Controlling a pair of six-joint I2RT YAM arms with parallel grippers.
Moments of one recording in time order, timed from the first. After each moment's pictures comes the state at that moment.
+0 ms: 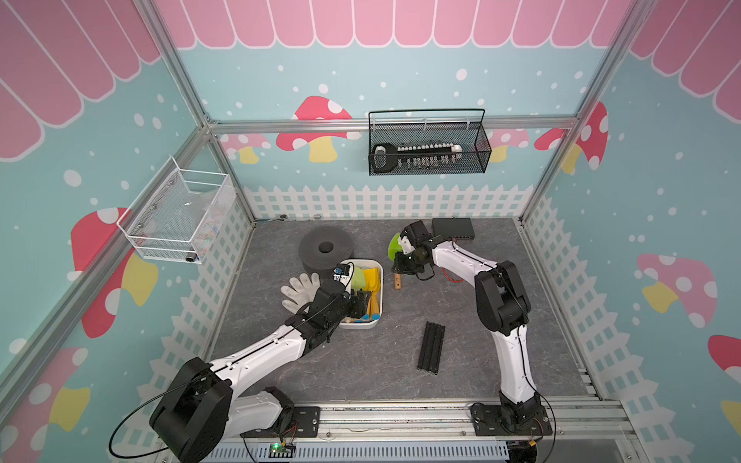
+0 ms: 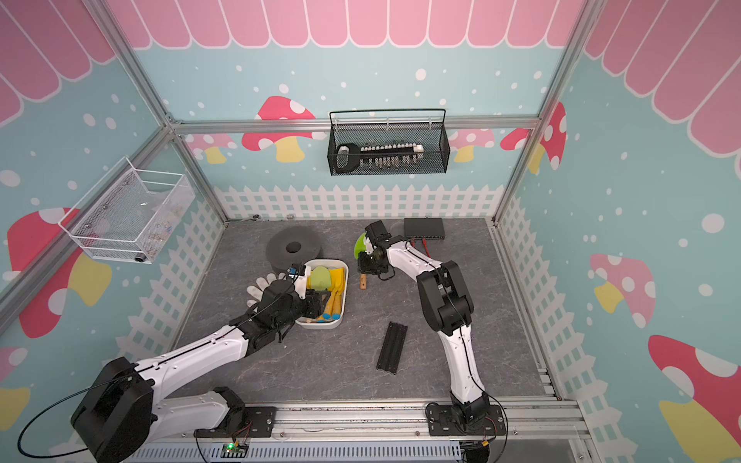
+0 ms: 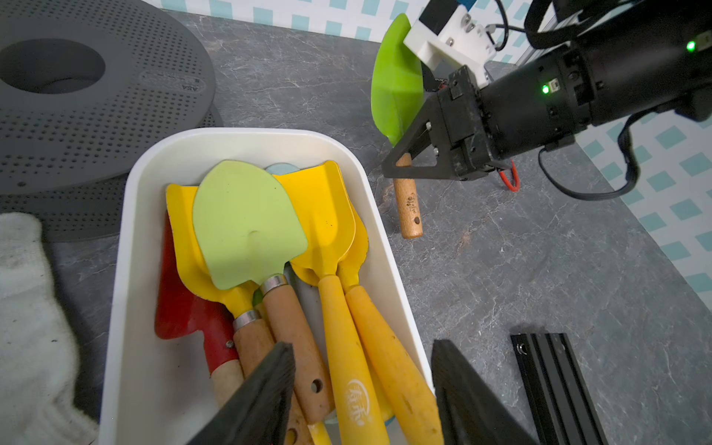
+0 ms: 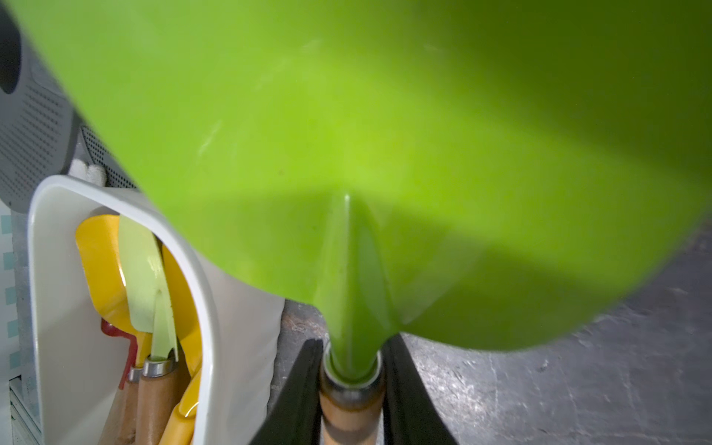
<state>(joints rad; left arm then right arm) -0.58 1.23 0.60 0.09 -0.03 -0.38 0.47 2.21 1.75 -0.61 -0.29 0.40</state>
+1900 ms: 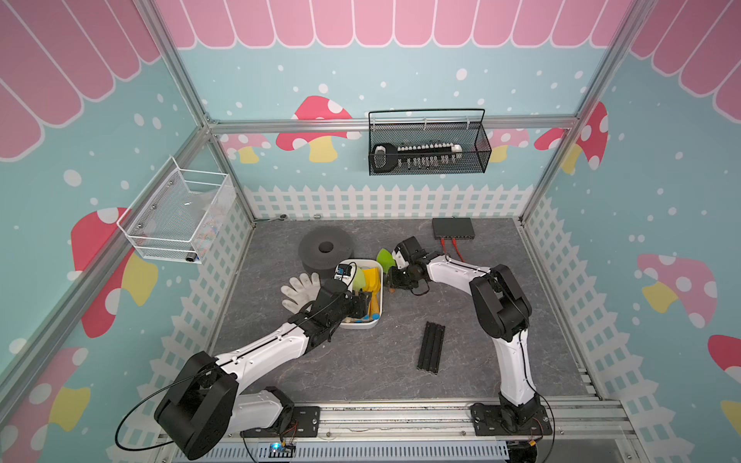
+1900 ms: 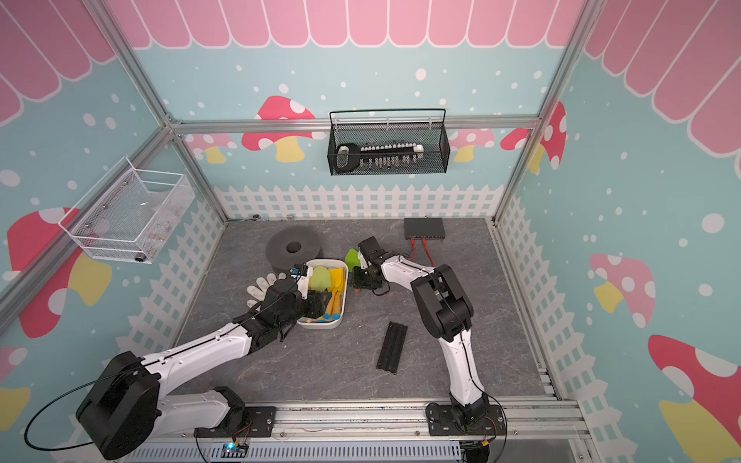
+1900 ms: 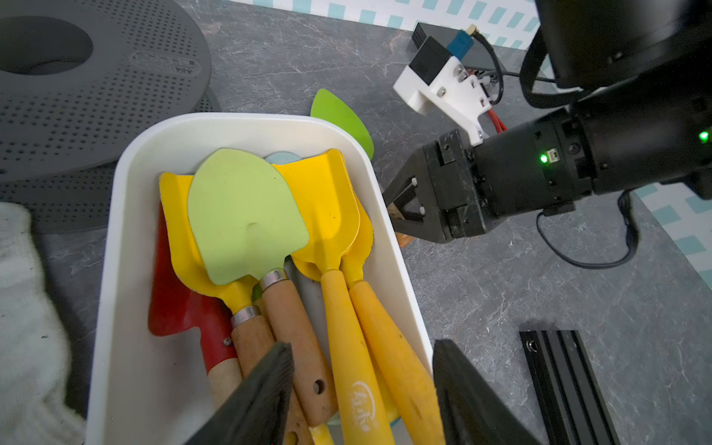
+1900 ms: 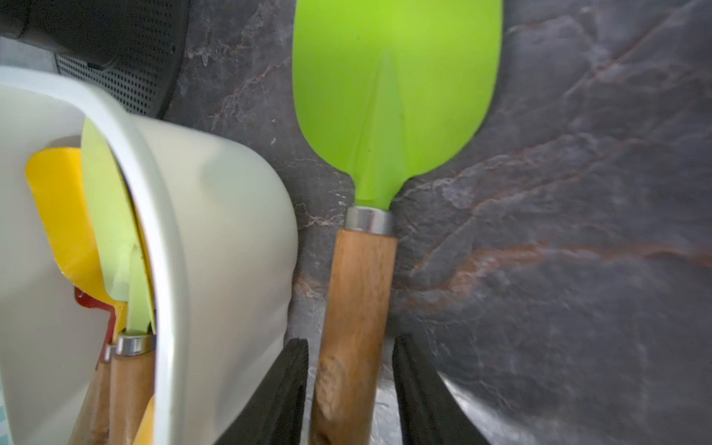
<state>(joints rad) -0.58 1.26 0.61 0.09 -0.03 -0.38 0.54 2.13 1.52 -0.45 -0.28 0.48</state>
